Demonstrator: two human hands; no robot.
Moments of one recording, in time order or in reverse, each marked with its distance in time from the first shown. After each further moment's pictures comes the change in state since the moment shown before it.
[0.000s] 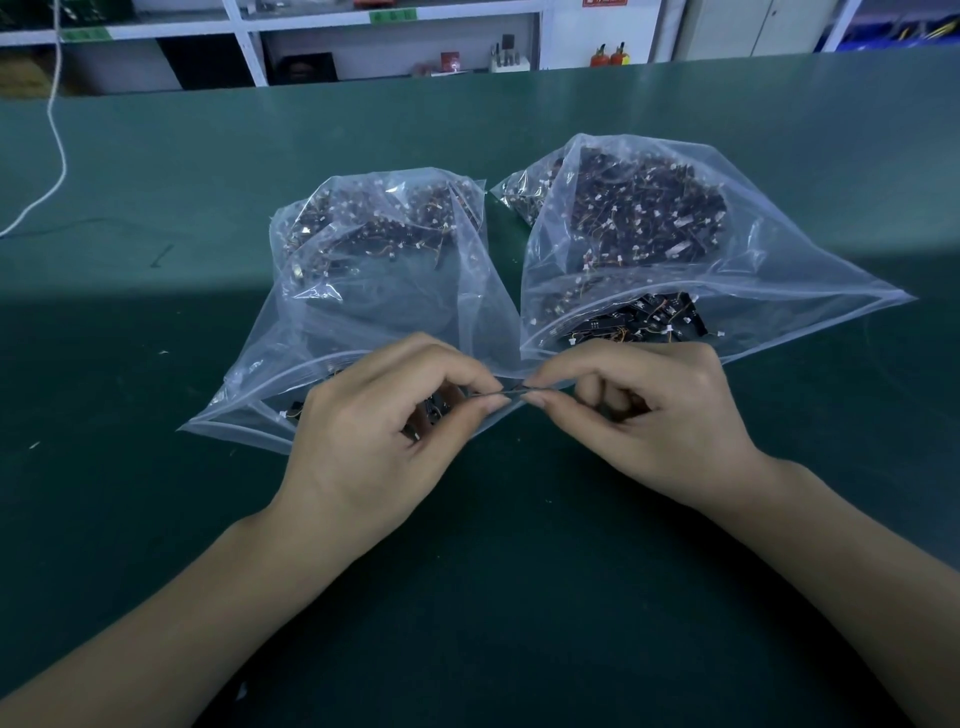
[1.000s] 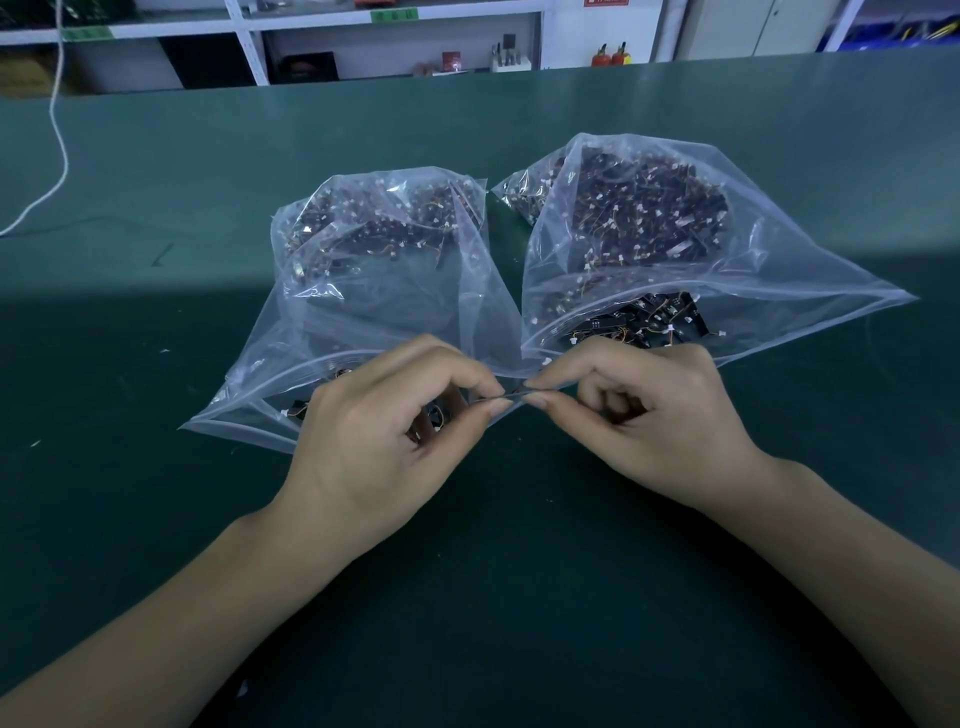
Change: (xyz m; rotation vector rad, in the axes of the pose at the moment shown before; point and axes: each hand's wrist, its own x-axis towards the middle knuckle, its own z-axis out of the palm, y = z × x) left_hand -0.001 -0.002 0.000 0.007 -0.018 0.022; right_hand -0.002 -0.001 -0.001 0.012 -0.055 0.046
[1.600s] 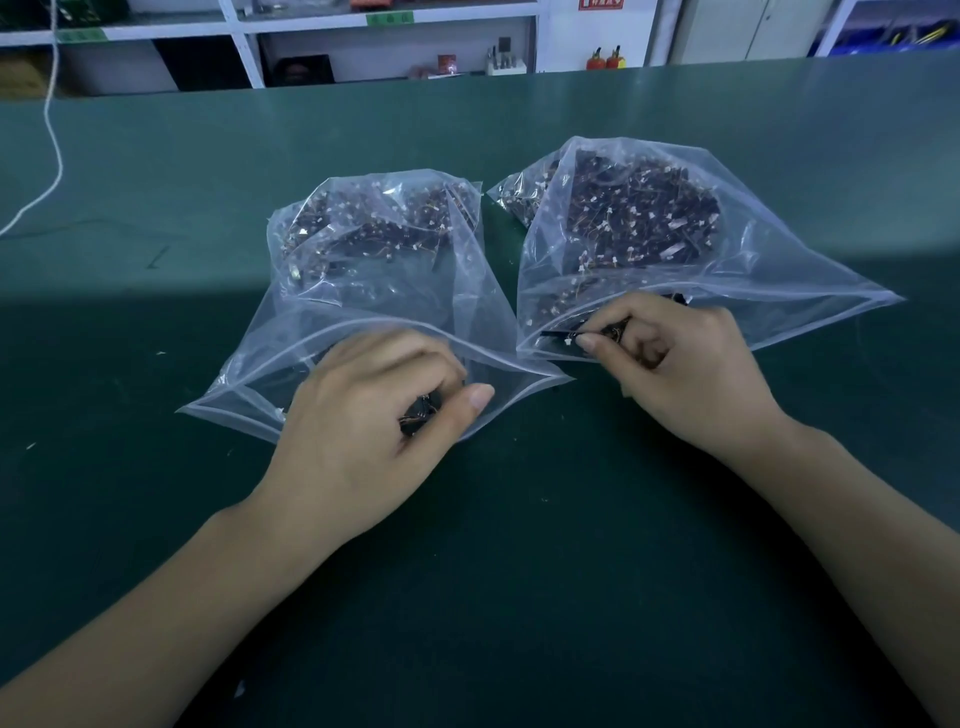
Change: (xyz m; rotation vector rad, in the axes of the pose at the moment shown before) left_hand 0.004 -0.013 -0.006 0.214 -0.109 -0.044; right_hand 0.003 0.037 -0.024 -0.234 -0.006 0.291
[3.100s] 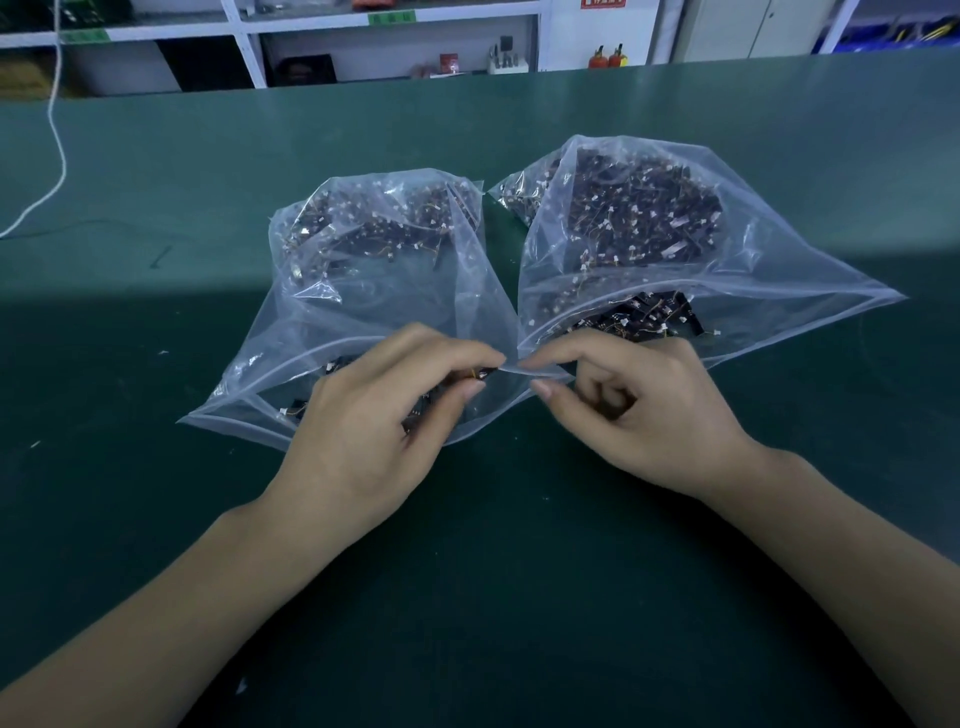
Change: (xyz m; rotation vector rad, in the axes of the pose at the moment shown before) left_hand -0.002 0.000 0.004 -0.150 0.041 0.054; right_hand -0.010 -0.032 0.014 0.168 -0.050 -0.221
